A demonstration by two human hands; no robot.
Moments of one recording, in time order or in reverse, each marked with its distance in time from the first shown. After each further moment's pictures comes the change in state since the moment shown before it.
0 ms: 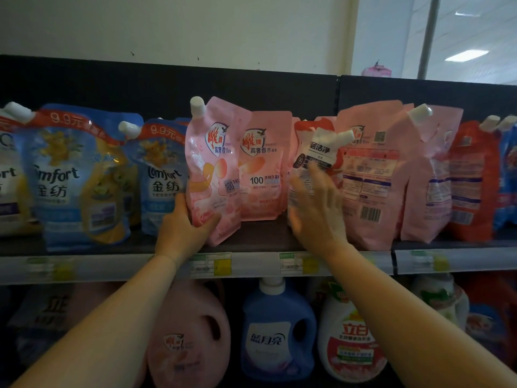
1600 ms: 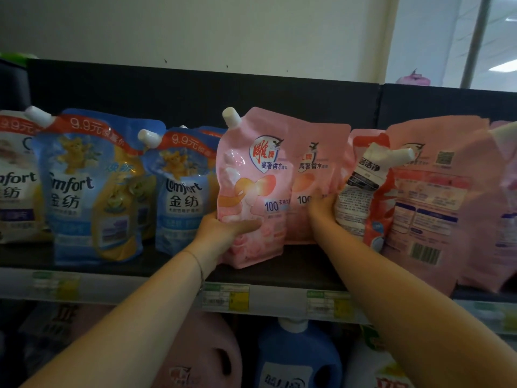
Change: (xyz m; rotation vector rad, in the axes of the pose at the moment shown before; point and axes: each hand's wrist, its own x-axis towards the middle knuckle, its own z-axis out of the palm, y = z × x) left_hand 0.041 0.020 0.027 -0.680 -0.203 -0.405; right_hand 0.087 -0.013 0.082 0.872 -0.272 1.317
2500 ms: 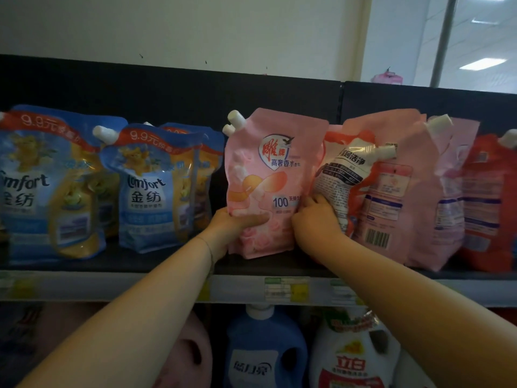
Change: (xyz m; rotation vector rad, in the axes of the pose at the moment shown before) left_hand 0.007 -0.009 0.072 -0.050 -0.220 -0.028; right_hand -0.022 0.015 -0.089 -1.817 -0.157 -1.001
